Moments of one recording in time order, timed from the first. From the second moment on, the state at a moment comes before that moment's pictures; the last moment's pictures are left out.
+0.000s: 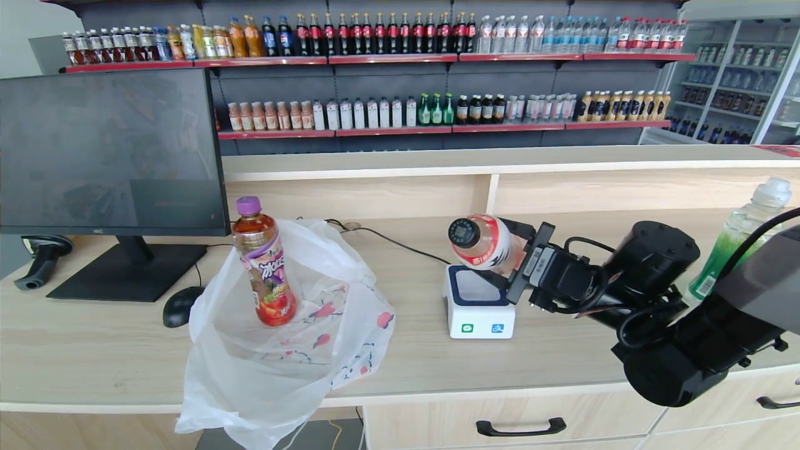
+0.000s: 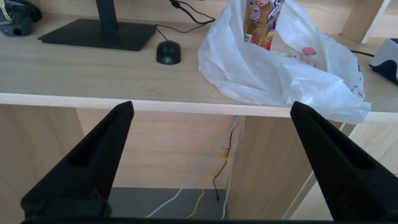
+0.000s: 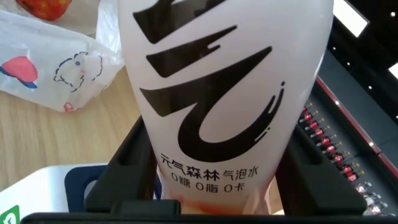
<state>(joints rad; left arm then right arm) 0.00 0.00 0.00 -0.01 0.00 -0.01 0.37 2.06 -0.71 -1.57 0.60 -0.87</state>
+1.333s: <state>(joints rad) 0.00 0.00 0.00 -0.01 0.00 0.00 0.36 2.11 -0.74 -1.57 0.66 -0.89</state>
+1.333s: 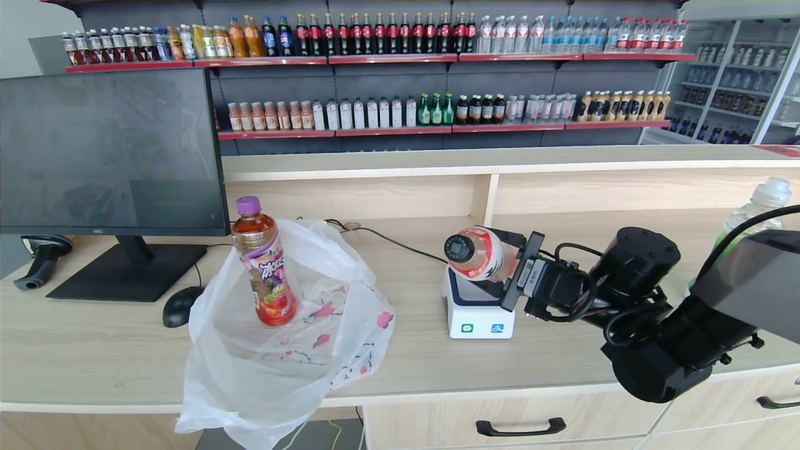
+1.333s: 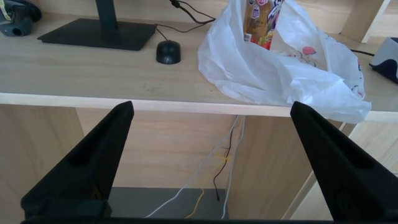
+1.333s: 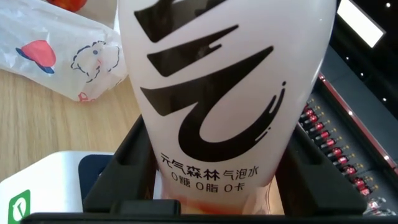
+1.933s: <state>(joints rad) 0.00 0.00 0.00 -0.01 0.00 0.00 0.36 2.10 -0.75 -1.57 0.66 -0.85</state>
